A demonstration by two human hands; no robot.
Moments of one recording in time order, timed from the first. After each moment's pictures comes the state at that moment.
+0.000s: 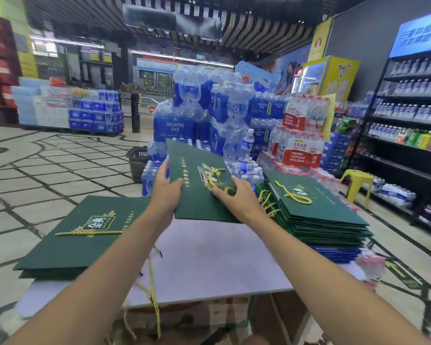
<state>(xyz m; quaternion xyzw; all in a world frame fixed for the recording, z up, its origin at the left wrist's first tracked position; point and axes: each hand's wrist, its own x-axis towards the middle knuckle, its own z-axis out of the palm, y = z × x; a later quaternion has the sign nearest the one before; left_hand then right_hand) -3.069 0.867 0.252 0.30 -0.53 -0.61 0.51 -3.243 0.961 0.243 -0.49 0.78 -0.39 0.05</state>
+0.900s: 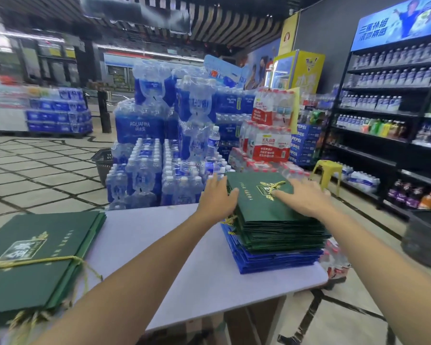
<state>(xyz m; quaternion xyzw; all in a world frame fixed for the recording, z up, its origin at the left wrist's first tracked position) -3.300 0.922 0.244 0.29 -0.88 -0.28 0.23 -3.466 1.102 0.291 -0.36 0.92 -0.12 -0.05</state>
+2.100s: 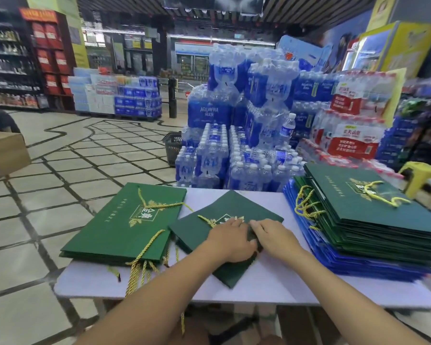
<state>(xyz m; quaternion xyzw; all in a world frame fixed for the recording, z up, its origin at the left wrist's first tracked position) -3.126 0.888 0.146 0.34 -0.94 -0.09 0.00 -3.270 0.958 0.146 -0.57 0.80 -0.18 0.08</state>
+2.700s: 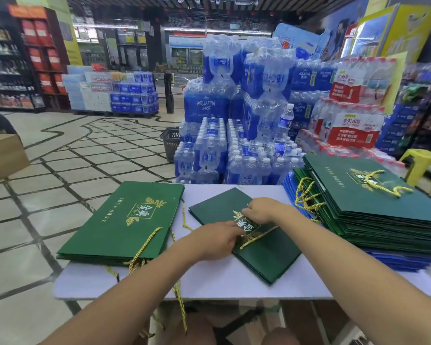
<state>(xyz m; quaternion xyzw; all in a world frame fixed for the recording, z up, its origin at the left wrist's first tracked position) -3.086 0.875 0.149 0.24 -0.96 -0.14 0.00 -3.286 0.895 0.184 -0.59 0.80 0.06 0.10</state>
